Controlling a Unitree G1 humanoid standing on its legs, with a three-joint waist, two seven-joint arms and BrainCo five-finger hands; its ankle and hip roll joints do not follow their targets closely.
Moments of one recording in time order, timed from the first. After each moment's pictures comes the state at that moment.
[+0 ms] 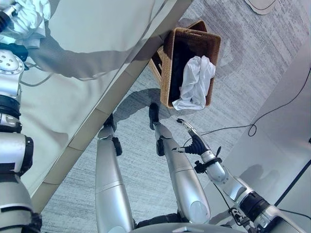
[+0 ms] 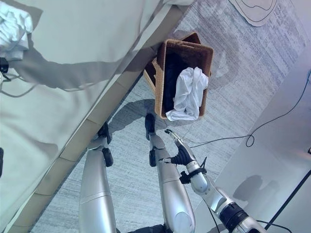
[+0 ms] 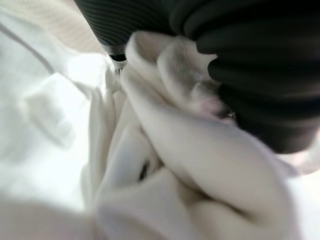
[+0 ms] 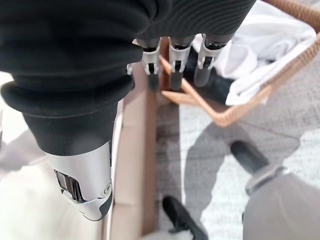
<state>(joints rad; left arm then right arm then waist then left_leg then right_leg) -1.19 1.02 -0.35 1.08 -0.15 -0.23 0.52 -0.18 -0.47 0.59 0.28 -0.16 -0.32 -0.32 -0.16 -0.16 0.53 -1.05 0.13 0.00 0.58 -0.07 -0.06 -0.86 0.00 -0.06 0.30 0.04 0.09</state>
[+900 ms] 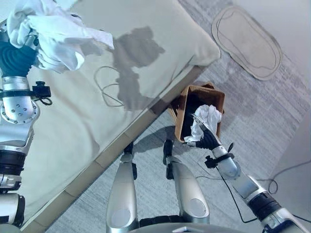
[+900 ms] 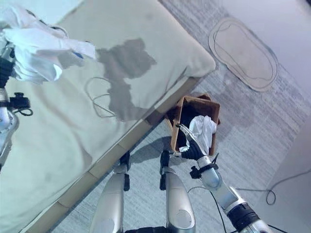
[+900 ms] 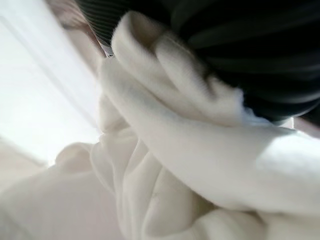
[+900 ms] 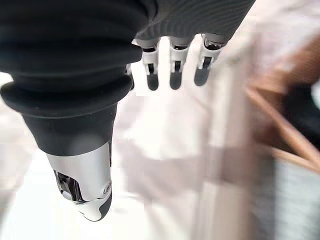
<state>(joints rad) -0.45 1.01 -0.02 0.15 -0.34 -0.42 0.35 -0.11 -0.52 0.34 0.07 -0.13 -0.31 -0.19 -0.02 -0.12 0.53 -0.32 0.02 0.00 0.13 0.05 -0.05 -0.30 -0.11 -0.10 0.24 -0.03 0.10</state>
